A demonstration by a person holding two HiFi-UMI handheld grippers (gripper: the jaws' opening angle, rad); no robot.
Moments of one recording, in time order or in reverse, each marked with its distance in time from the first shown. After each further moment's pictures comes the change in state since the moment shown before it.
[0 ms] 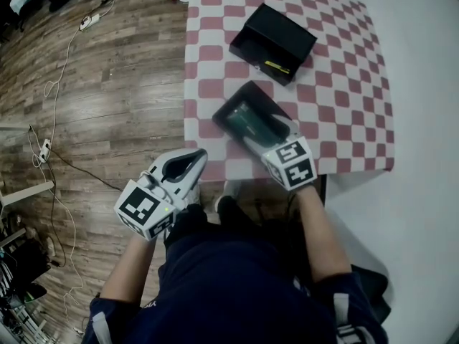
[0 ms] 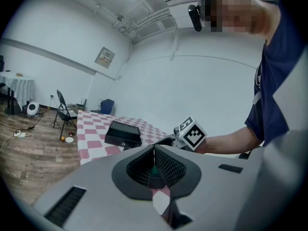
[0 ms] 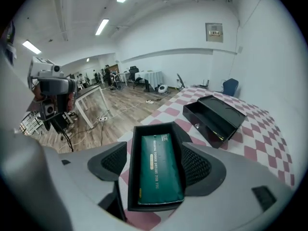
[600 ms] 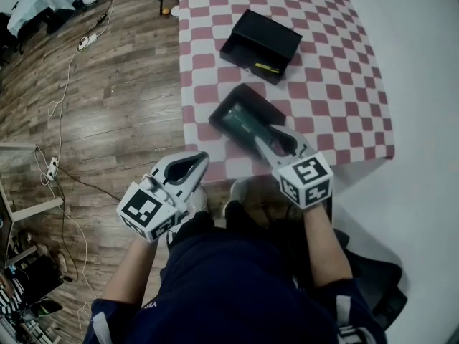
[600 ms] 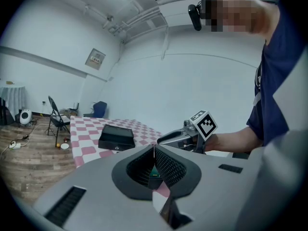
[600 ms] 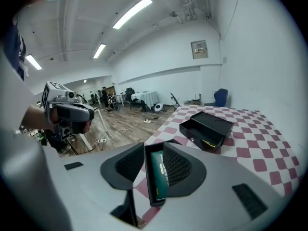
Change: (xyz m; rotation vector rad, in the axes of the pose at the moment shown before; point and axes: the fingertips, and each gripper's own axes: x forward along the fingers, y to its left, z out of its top) left arm -0.006 -0.029 0.019 0.084 0.009 -0.057; right arm -0.086 0.016 0.028 0.116 -0.244 -0.024
